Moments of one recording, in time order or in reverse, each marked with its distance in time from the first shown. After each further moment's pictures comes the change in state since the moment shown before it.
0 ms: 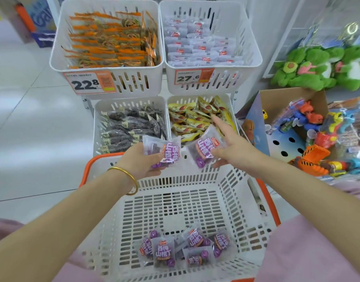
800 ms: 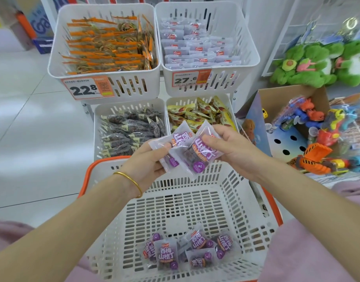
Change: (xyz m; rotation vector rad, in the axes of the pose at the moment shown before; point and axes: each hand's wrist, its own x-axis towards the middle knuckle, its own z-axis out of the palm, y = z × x) left_hand -0.013 0.009 0.018 -0.373 -0.183 0.080; right_hand 0.000 -0.005 0.005 0.391 -0.093 -0.087
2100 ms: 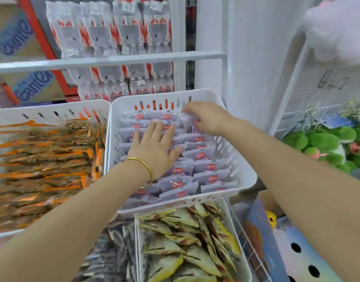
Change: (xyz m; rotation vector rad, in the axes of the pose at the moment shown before) left_hand 0.271 0.198 0.083 1.903 0.255 0.475; right_hand 0.297 -0.167 -0.177 -1.413 0.222 -0.255
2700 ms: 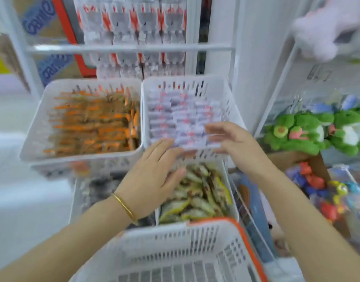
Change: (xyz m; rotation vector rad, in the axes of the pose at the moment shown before) left_hand -0.198 0.004 -0.014 -0.450 0.266 0.277; right_hand -0.194 -0.086 -0.004 0.987 0.189 0.157
